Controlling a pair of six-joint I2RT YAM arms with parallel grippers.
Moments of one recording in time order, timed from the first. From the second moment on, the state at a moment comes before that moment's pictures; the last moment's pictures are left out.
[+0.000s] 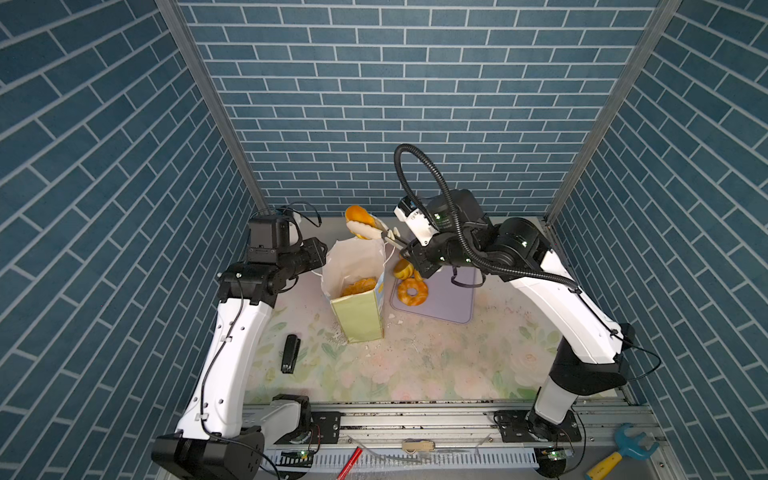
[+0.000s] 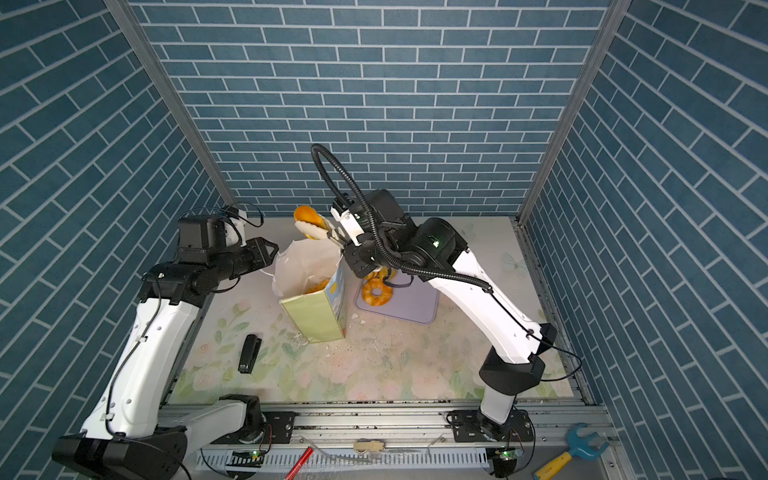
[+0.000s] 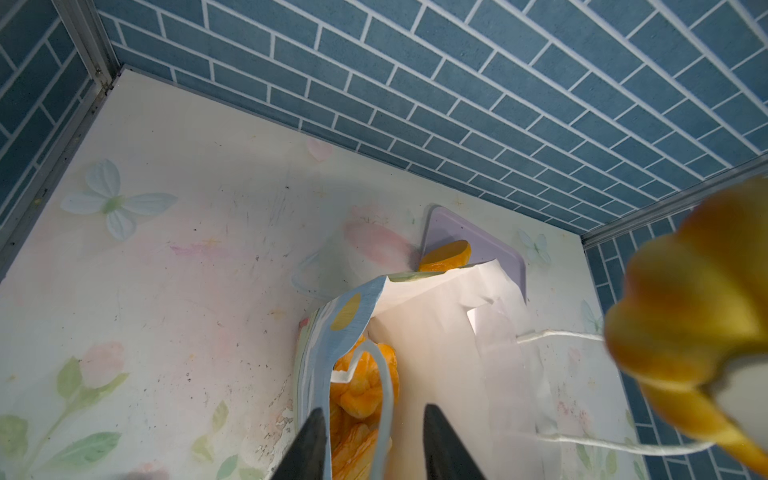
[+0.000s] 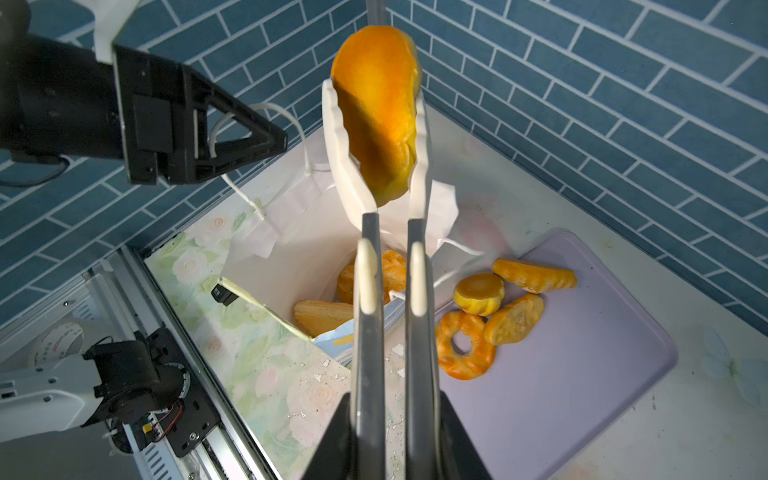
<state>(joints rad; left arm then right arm) -0.09 1.15 1.41 -0.89 0.19 -0.41 1.05 1.76 2.34 -1.27 0.11 0.10</state>
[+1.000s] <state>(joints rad) -0.09 1.11 1.32 -0.86 0.19 -0.44 1.10 1.83 2.38 -1.28 0.28 0.08</state>
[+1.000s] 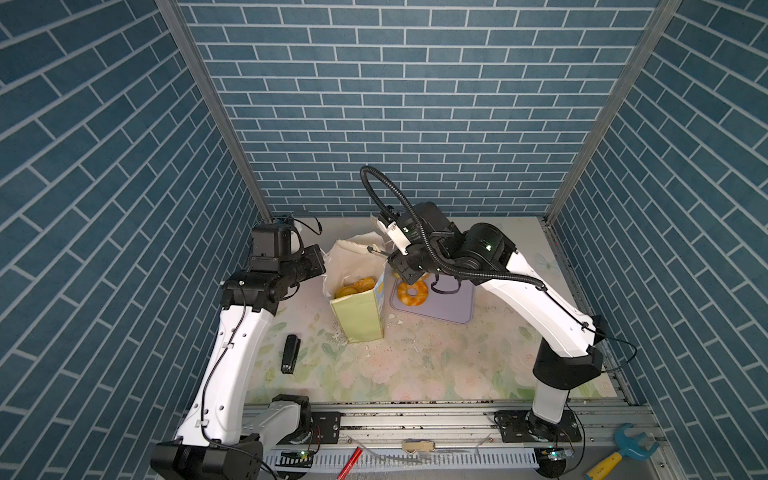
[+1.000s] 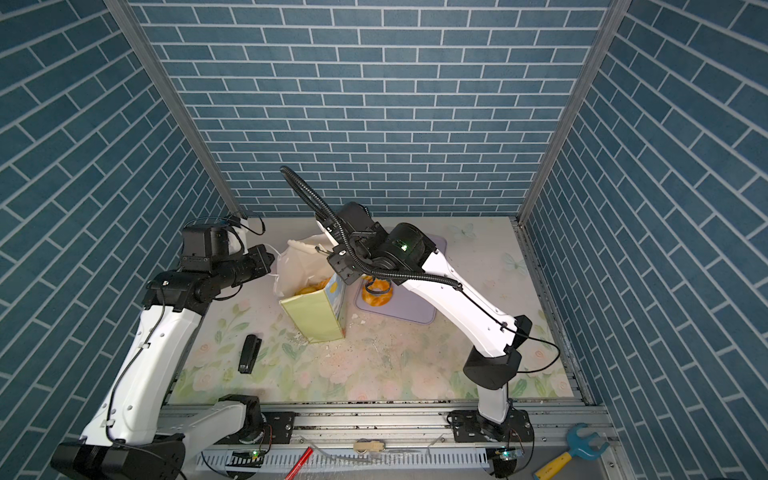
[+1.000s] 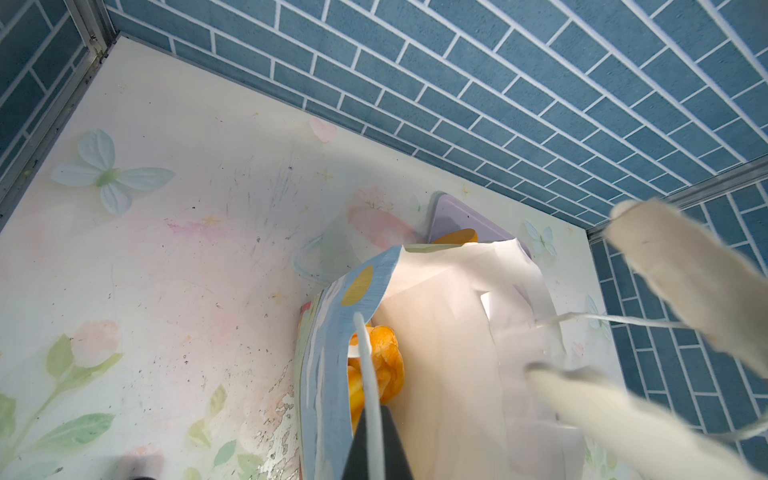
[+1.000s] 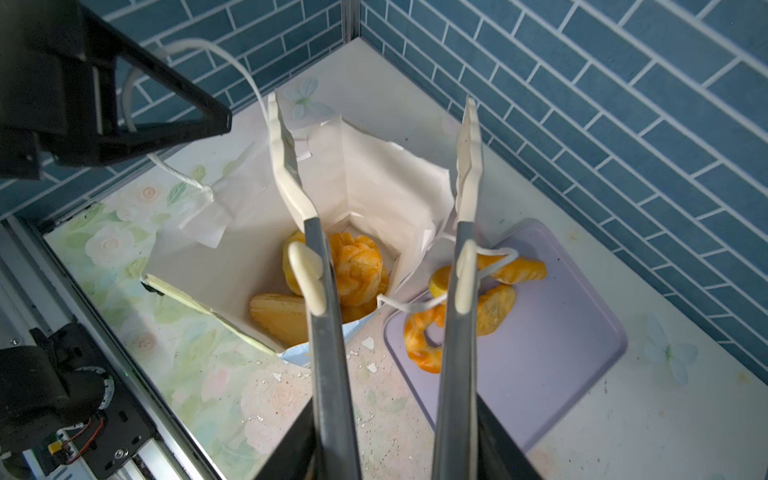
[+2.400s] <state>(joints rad) -0.09 1.08 1.31 -0.87 0.19 -0.44 0.73 1.73 1.73 -1.11 0.06 0.37</state>
